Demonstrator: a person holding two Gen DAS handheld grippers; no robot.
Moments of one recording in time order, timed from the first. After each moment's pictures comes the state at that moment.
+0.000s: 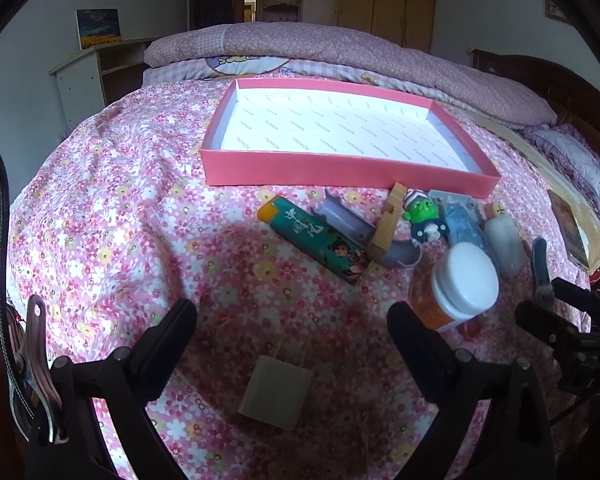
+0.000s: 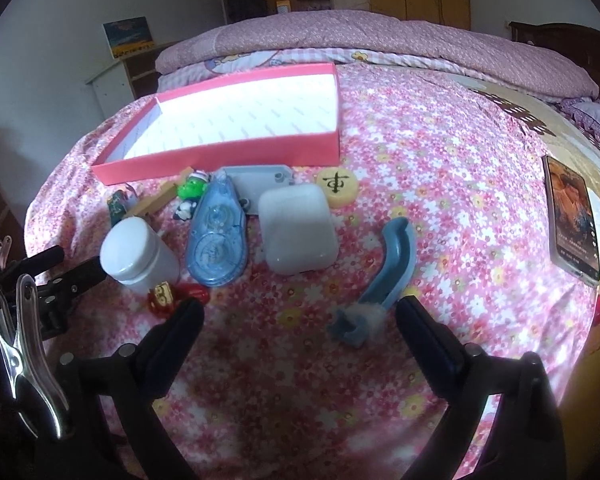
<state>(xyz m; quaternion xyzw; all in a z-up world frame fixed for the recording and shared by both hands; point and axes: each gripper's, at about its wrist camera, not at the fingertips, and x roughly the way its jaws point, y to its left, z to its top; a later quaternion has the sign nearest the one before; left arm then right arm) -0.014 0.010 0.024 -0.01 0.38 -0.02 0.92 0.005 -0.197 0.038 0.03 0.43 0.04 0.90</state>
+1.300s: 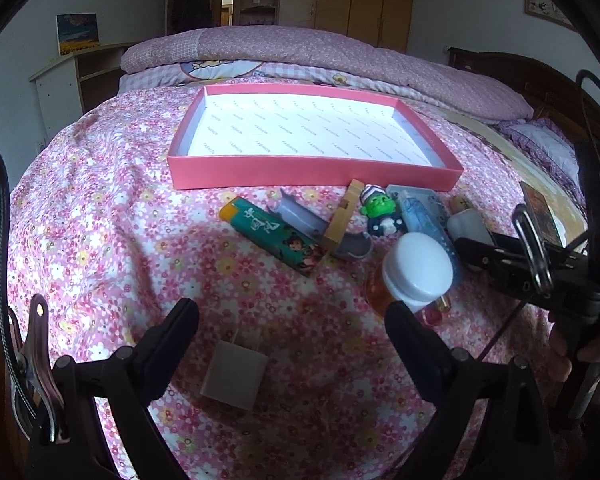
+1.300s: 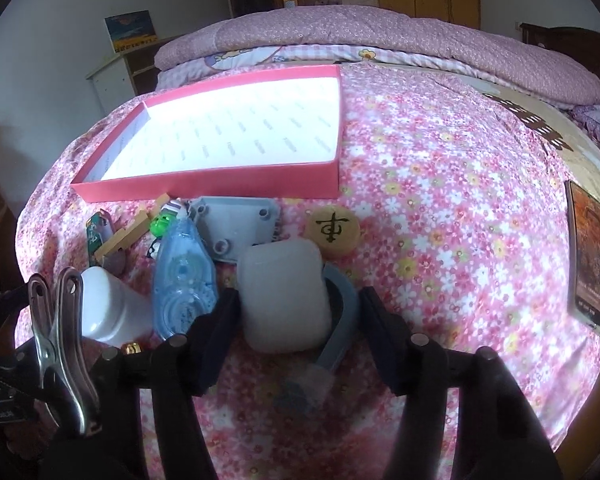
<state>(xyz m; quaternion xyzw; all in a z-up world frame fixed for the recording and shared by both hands) -0.025 -0.004 0.030 -0.01 0.37 -0.07 0.92 0.051 -0.202 0.033 0.02 0.44 0.05 0.90</state>
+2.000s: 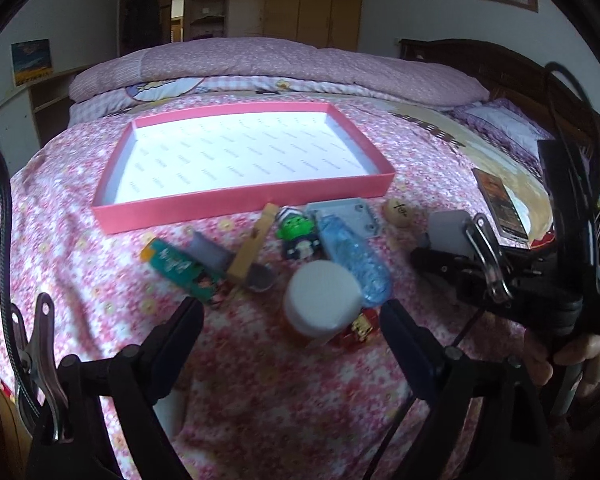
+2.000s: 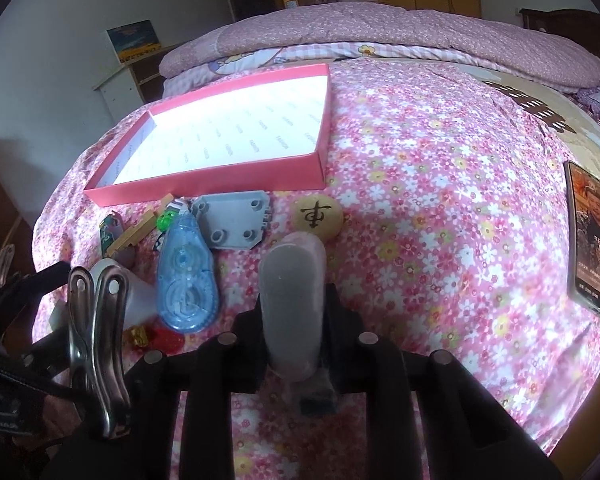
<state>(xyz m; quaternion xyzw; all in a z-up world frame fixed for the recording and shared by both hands) -0.015 -0.048 0.046 0.03 0.36 -0.15 0.92 0.039 -0.221 0.036 0.06 0.44 0.07 0.89</state>
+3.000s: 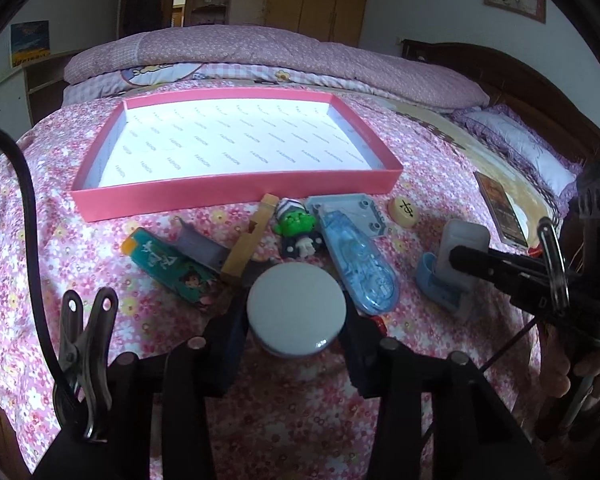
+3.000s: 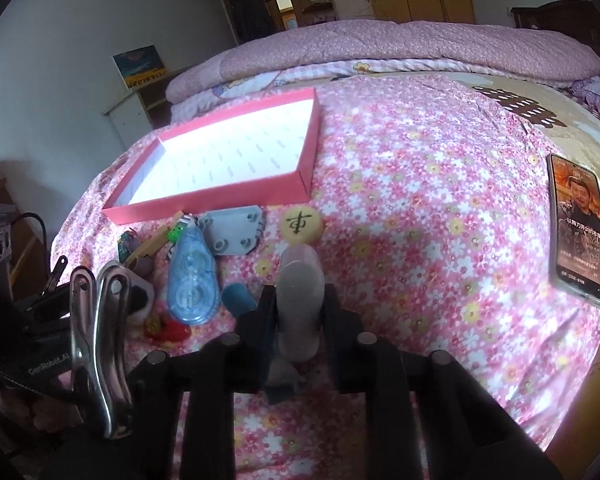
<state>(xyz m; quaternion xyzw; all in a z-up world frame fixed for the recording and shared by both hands) -0.004 -0.042 0.034 -0.01 0.37 -0.16 0.91 0.015 -0.243 0.049 0.09 0.40 0.08 0.91</state>
